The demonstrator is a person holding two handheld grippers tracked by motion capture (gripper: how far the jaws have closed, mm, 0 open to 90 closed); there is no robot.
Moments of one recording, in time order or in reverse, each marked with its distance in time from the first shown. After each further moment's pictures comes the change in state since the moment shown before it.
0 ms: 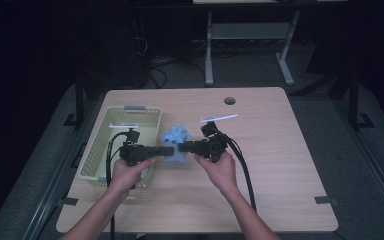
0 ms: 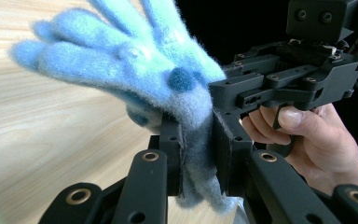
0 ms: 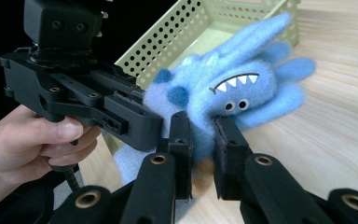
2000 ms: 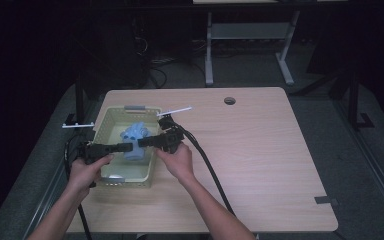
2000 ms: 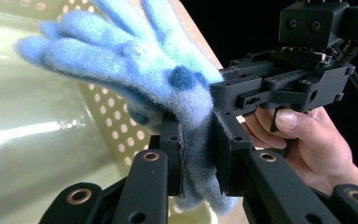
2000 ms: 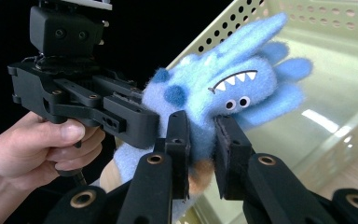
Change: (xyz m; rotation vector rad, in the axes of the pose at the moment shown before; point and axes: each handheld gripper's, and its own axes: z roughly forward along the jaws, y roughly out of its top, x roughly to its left) left arm 0.049 -0.003 -0.101 -0.072 0.089 -0.075; right arm 0.030 0.036 0.105 0.034 0.140 0.020
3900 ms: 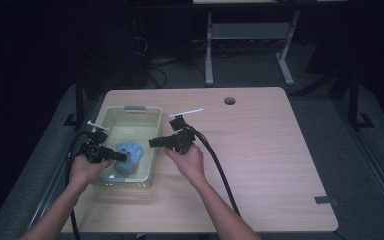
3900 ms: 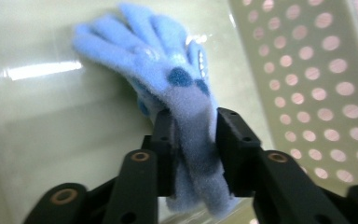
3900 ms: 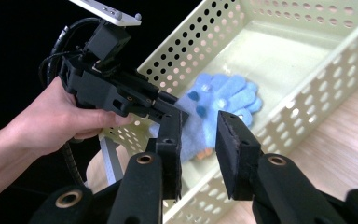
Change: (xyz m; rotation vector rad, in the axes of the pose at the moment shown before) left arm 0.031 0.007 0.023 0.340 0.501 -0.014; right arm -0.018 -0.010 -0.025 -0.006 -0.047 0.006
